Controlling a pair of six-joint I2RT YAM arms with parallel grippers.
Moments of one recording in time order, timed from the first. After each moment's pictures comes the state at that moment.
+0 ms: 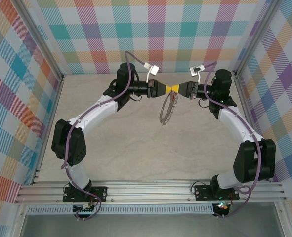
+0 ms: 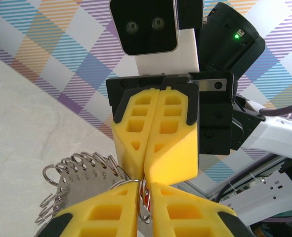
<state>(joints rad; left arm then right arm) -0.55 1.80 1.55 0.11 0.98 -0.56 0.14 1.47 1.12 0.28 -1.24 0.74</state>
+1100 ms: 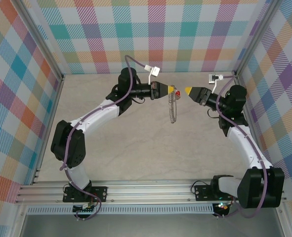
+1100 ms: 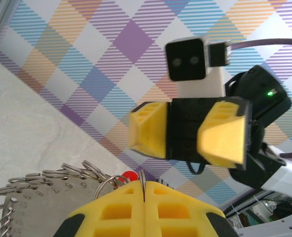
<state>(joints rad) -0.59 1.77 1.47 0.26 0.87 -0.67 0.03 1.19 0.87 0.35 -0.99 0.85</state>
